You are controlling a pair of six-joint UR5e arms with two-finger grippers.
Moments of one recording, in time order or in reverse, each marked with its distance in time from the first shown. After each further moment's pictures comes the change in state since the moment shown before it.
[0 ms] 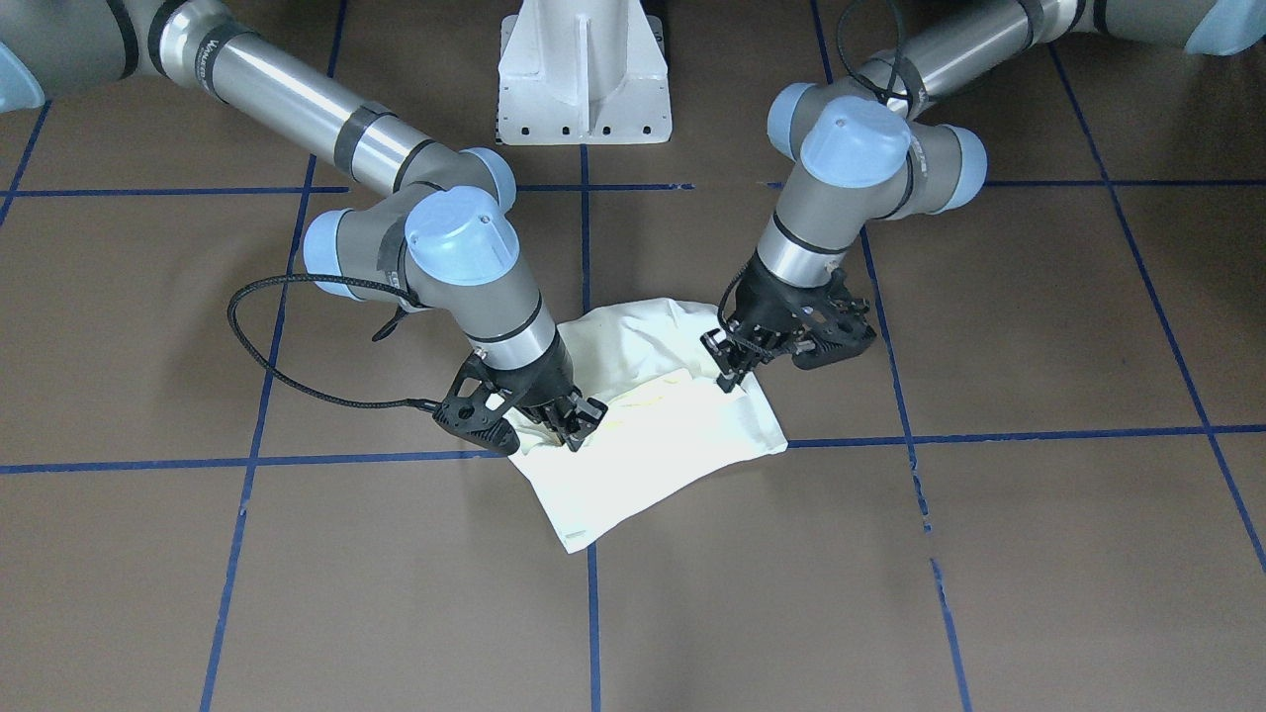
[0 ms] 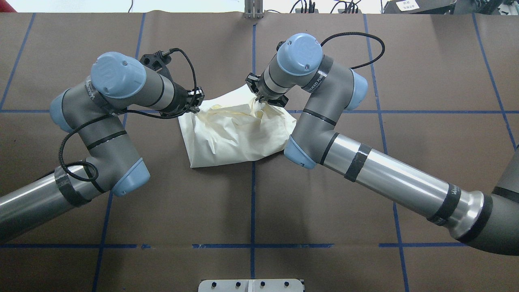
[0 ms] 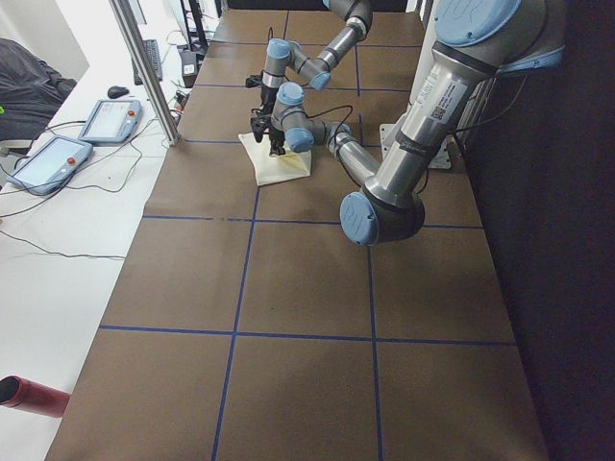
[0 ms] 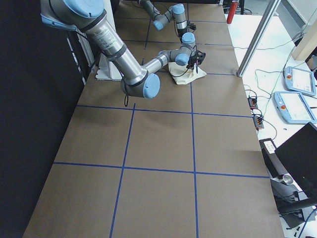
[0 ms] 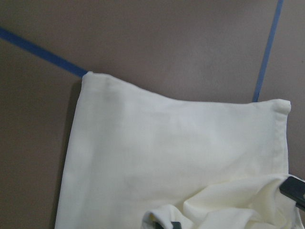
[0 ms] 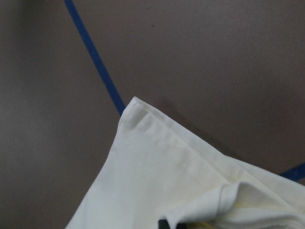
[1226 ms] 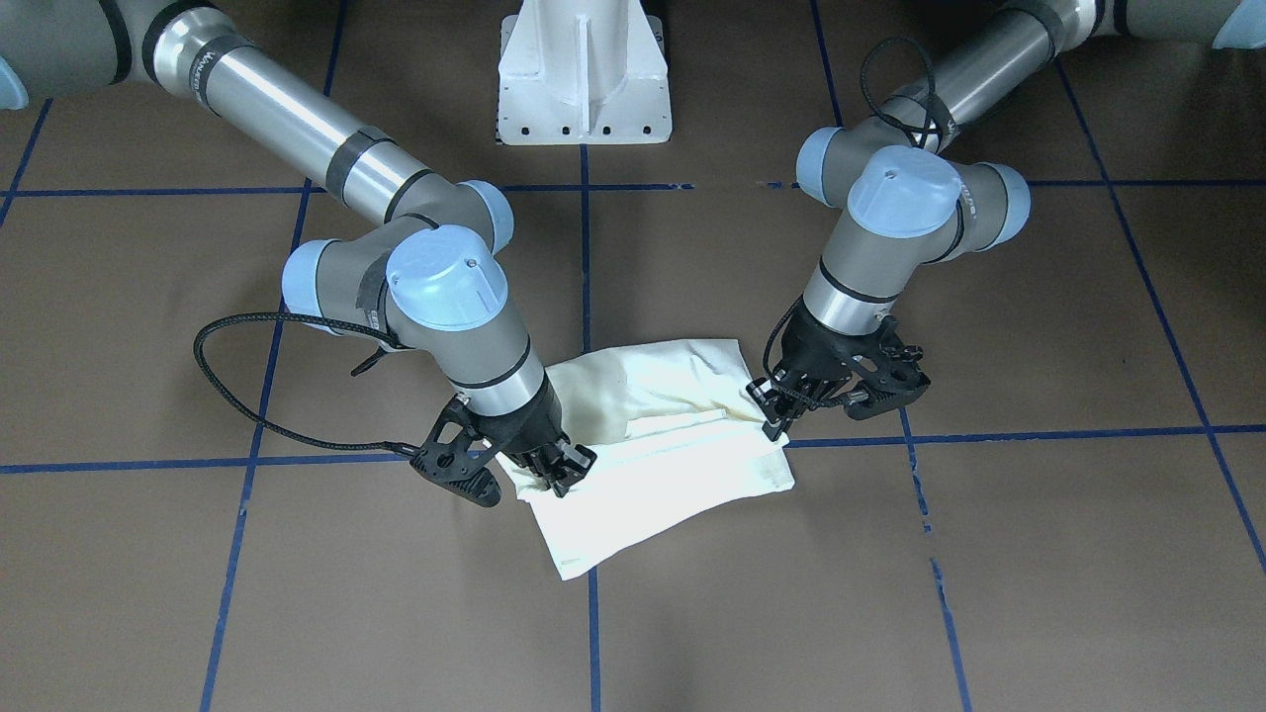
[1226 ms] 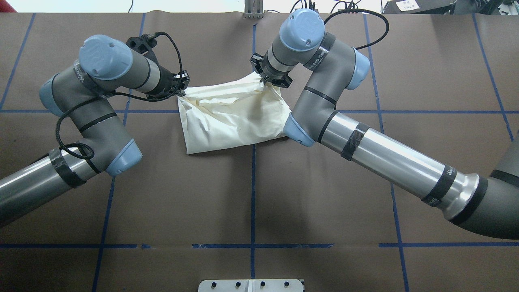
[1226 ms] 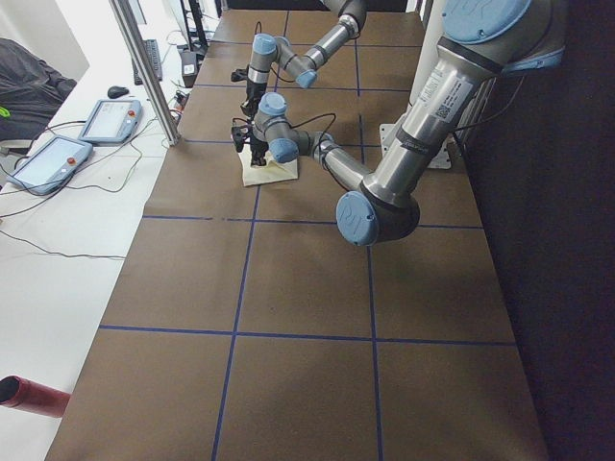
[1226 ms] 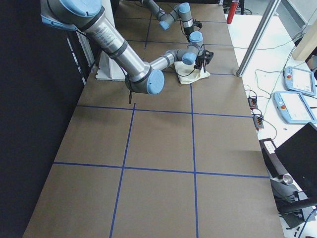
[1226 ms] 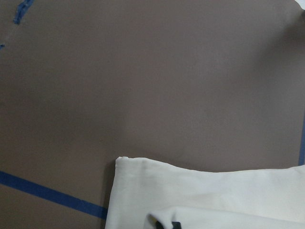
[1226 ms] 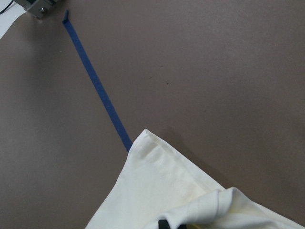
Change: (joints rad) left arm -0.056 -0.007 0.059 -0.027 0.000 0.037; right arm 0.054 0.057 -0.086 0.007 0.007 -0.015
